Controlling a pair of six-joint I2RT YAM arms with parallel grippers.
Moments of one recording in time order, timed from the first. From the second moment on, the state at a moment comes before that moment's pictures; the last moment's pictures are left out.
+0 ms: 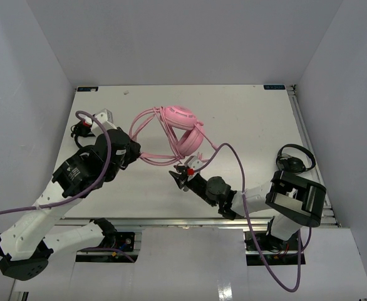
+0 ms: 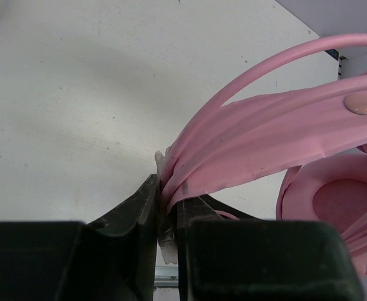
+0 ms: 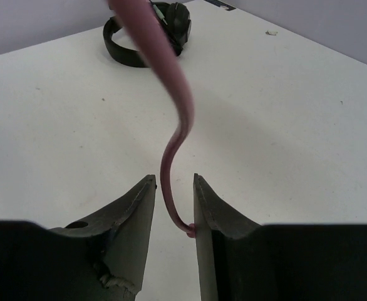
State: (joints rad) left arm -0.81 0.94 1.30 -0.96 -0.59 -0.97; right arm 1.18 1.60 0.45 1.20 0.28 -0.06
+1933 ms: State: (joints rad) left arm -0.81 0.87 1.28 -0.94 -0.54 -0.94; right arm 1.09 1.60 0.34 1.30 -0.02 -0.22
